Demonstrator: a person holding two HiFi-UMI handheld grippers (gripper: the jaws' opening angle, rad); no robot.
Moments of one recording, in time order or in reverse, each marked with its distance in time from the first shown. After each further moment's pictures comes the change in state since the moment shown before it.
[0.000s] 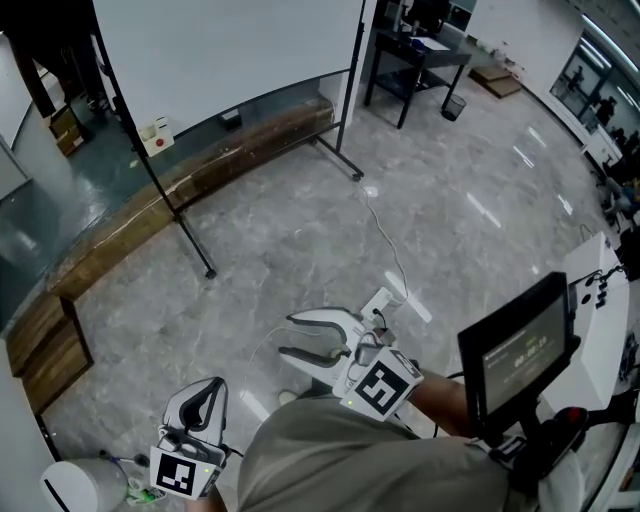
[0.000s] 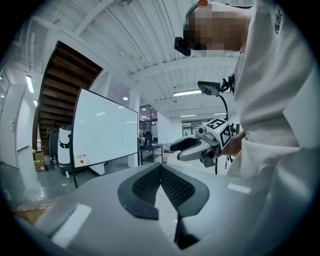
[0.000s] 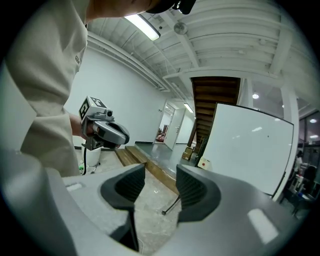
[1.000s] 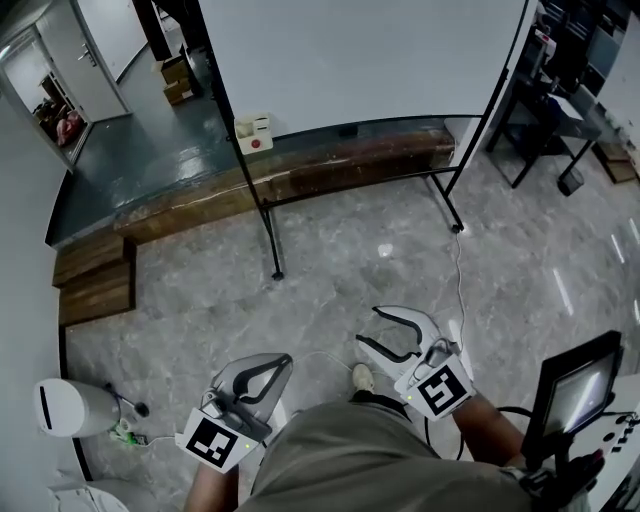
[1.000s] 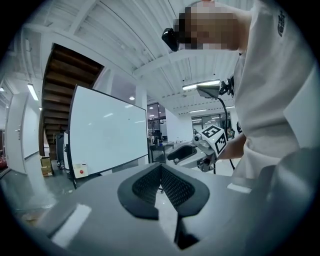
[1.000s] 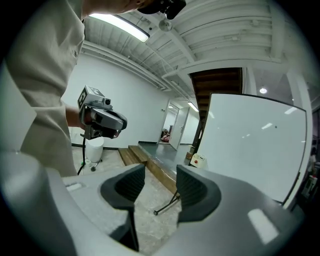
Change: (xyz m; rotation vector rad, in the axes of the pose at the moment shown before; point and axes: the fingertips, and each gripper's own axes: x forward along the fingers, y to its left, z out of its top) left arm 0.183 0.071 0.029 -0.003 0.060 0.120; right arm 0.057 -0.204 -0.070 -0.010 -0.082 0.116
